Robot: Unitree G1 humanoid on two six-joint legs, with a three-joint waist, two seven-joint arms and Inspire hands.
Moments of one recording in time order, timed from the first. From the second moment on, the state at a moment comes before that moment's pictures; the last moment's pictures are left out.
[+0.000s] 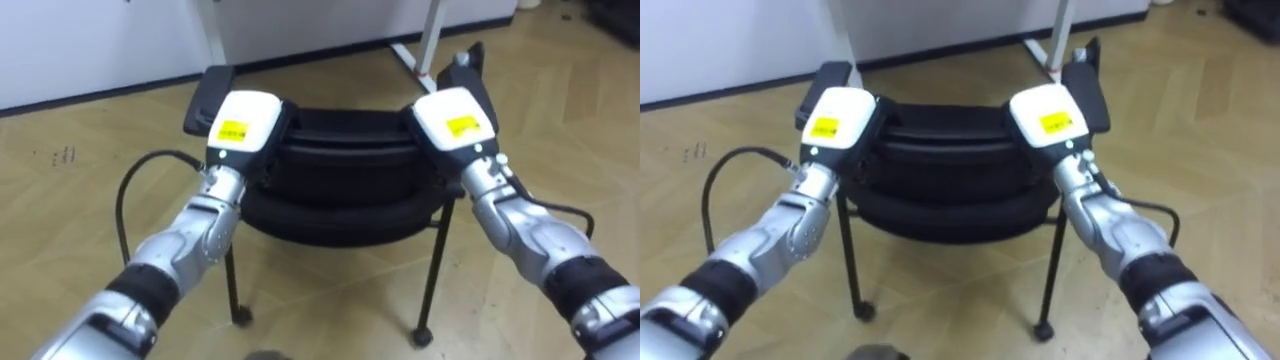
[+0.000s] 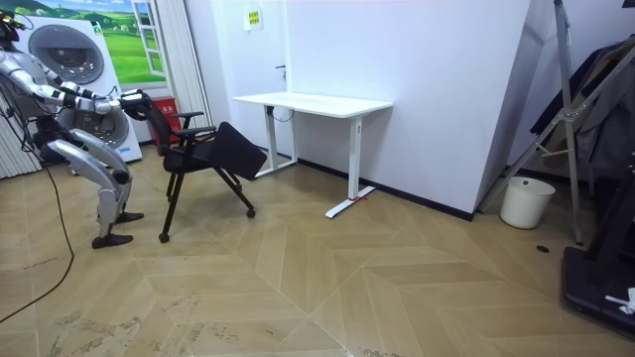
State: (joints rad) left arm -0.56 0.30 -0.48 0.90 0.85 -0.23 0.60; right arm -0.57 -0.43 0.49 0.89 -0.99 -0.19 -0.51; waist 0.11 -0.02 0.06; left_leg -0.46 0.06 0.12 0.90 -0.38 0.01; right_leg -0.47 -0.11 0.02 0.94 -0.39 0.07
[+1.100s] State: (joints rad) left arm -0.52 0.40 -0.38 0.84 0.89 -0.28 0.61; right arm -0.64 -0.32 0.49 0.90 -1.03 -0.18 -0.45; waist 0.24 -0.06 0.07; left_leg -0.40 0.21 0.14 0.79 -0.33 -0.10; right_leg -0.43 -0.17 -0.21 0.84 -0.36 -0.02
